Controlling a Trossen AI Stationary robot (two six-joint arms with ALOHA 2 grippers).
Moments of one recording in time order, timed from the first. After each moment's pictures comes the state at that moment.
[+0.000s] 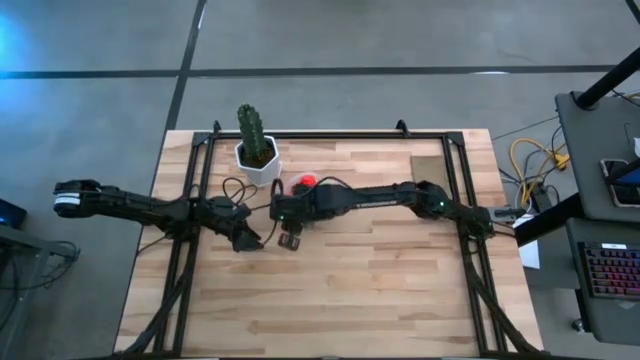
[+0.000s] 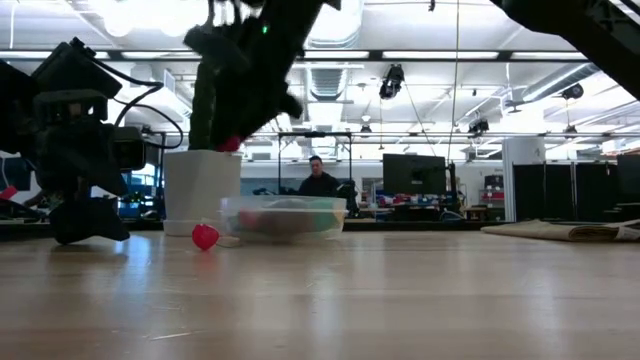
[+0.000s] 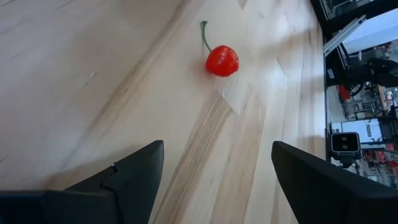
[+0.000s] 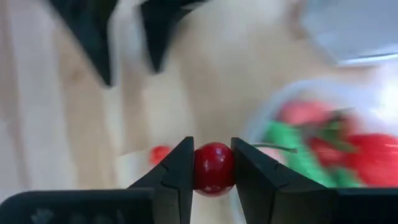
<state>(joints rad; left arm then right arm) 0.09 0.85 0.01 0.25 0.34 -0.83 0.05 2.38 2.27 -0.92 0.13 0.25</state>
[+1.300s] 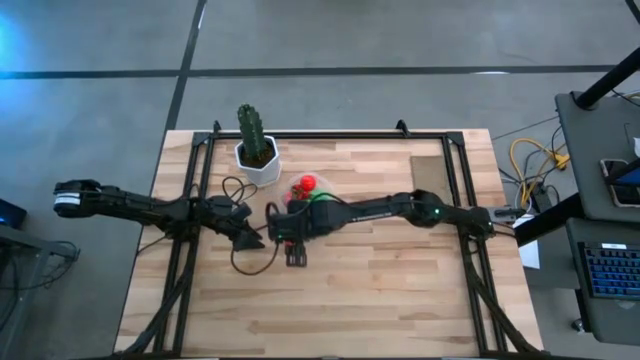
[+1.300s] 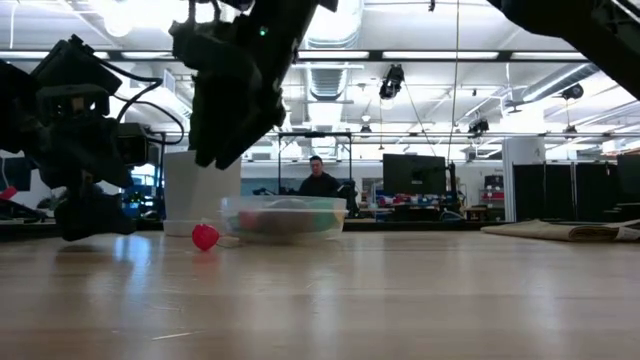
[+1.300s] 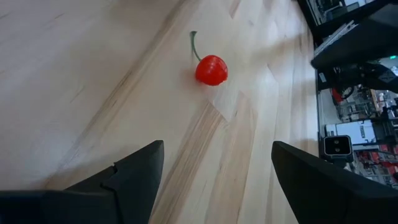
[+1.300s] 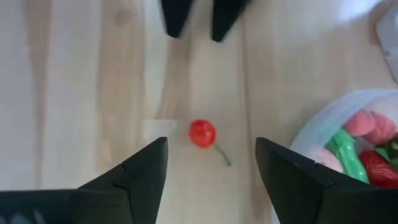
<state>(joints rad) 0.09 0.86 0.01 0.29 0.34 -0.83 0.11 2.44 2.33 -0.98 0.12 0.07</state>
